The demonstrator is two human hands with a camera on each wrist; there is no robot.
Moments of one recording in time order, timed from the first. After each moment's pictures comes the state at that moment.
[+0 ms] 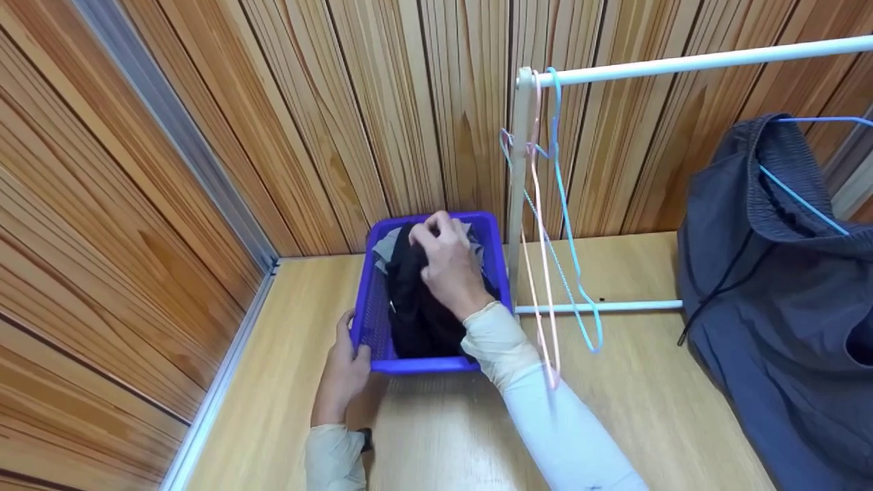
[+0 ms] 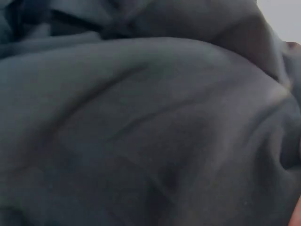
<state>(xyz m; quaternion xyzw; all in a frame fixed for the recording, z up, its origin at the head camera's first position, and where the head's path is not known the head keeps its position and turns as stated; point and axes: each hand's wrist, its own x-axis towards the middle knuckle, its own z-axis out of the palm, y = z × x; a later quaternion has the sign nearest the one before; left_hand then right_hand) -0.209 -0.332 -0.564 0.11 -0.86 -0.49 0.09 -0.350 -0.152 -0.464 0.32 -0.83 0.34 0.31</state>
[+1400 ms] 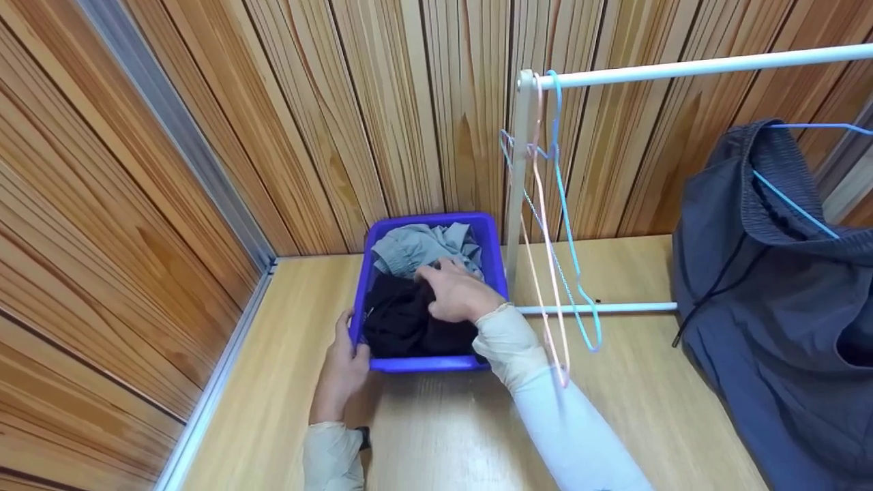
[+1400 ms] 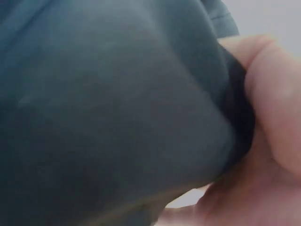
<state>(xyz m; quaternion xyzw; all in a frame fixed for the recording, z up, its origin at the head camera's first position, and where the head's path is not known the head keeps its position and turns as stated) -0.209 -0.334 -0.559 0.12 -0.86 -0.48 0.07 -0.345 -0.129 -0.469 0.32 -0.92 0.18 -0.14</state>
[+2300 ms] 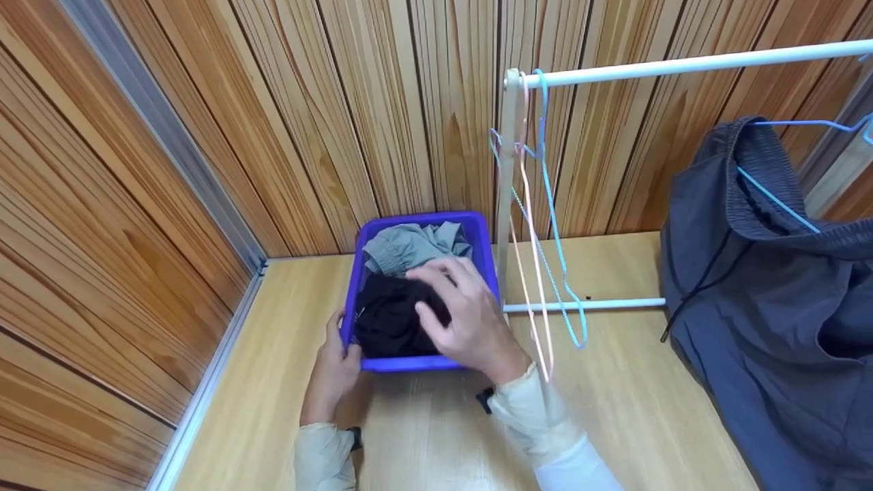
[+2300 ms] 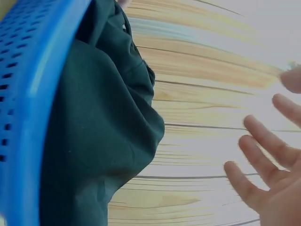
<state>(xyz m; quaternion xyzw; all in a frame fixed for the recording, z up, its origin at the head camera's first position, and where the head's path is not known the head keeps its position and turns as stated) -0.208 -0.334 -0.558 0.13 -0.86 -0.49 0.05 -0.272 -0.094 -0.465 0.41 -0.77 0.39 0.29</state>
